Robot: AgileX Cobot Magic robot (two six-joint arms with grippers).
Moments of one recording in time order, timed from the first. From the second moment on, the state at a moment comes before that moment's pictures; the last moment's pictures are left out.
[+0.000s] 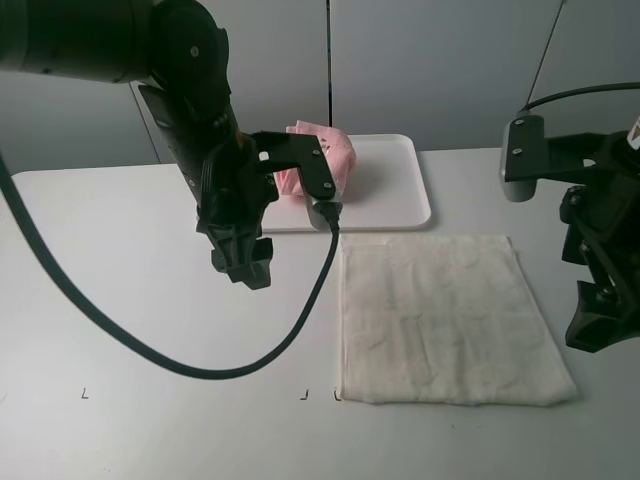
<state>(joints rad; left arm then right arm) -0.70 1.88 -1.34 -0.03 0.96 0.67 0.40 1.35 -0.87 -0.02 1.22 -0.79</state>
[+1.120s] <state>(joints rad) -1.05 1.97 -1.25 -0.06 0.77 0.62 0.40 1.34 -0.53 -0.01 0.90 -1.06</state>
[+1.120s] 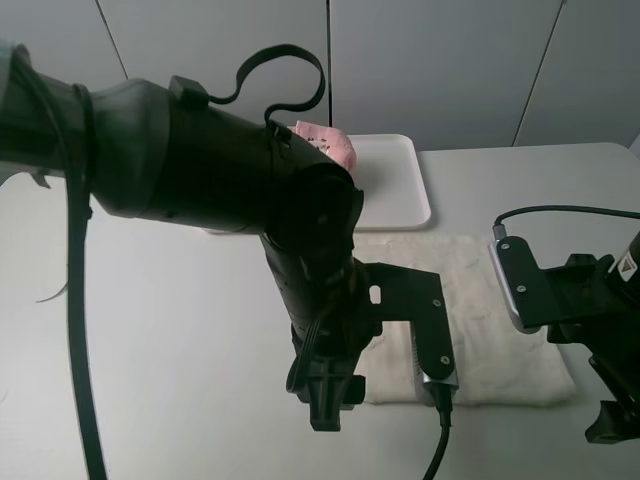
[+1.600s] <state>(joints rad) -1.08 2.07 -1.25 0.01 0.74 0.53 0.40 1.34 -0.53 -0.01 0.85 -1.06</state>
